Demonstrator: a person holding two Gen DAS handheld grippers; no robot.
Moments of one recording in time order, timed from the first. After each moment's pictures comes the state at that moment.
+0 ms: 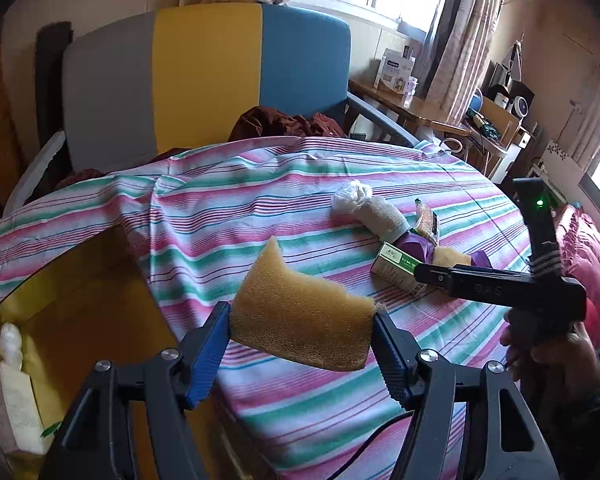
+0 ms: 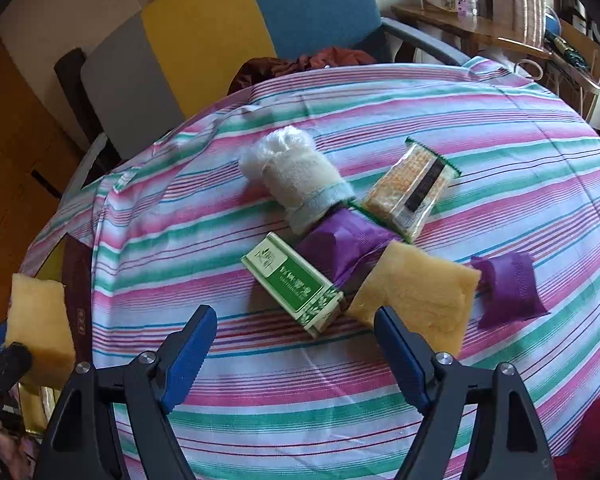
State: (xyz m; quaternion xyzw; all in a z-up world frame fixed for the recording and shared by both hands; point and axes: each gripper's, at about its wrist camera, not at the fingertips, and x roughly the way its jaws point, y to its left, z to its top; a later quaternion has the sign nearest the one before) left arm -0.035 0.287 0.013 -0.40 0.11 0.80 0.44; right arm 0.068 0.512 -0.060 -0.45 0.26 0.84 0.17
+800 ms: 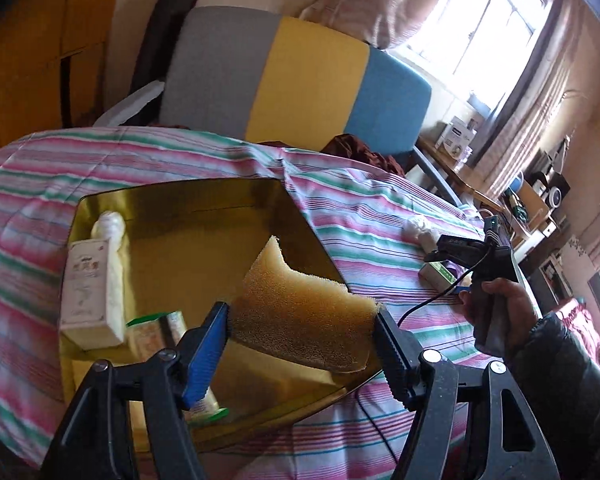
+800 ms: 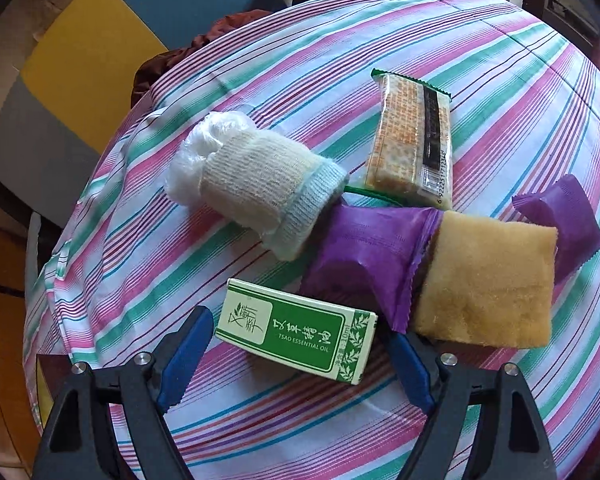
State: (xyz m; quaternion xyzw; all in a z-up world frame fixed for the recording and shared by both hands) left arm -0.051 0.110 0.016 -0.42 -0.03 0.84 0.35; right arm 0.010 0.537 -0.100 -0.46 0.40 0.73 0.31
